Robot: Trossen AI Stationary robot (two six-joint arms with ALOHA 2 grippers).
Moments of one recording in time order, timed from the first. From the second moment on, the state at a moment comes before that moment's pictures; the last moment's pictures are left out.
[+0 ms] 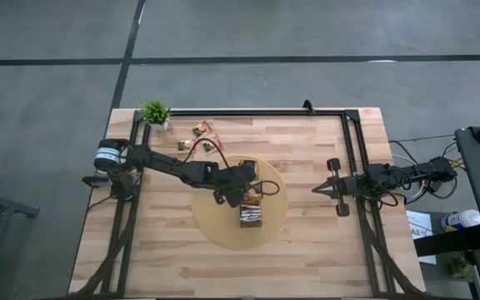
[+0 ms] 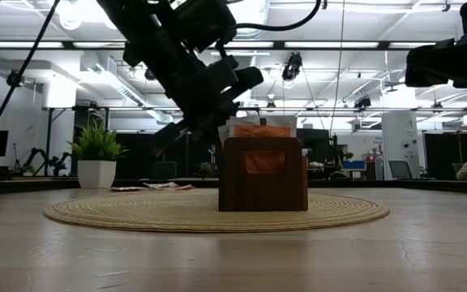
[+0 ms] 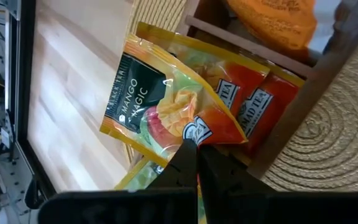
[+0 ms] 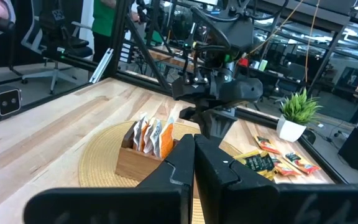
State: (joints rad) left arm -0.03 1.77 1.08 -0.11 -0.15 1.15; right arm 0.22 0.03 0.01 0.01 0.05 -0.24
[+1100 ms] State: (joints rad) left arm -0.08 1.75 1.19 -0.36 -0.33 1.03; right arm 0.22 0.03 0.01 0.01 0.05 -0.24
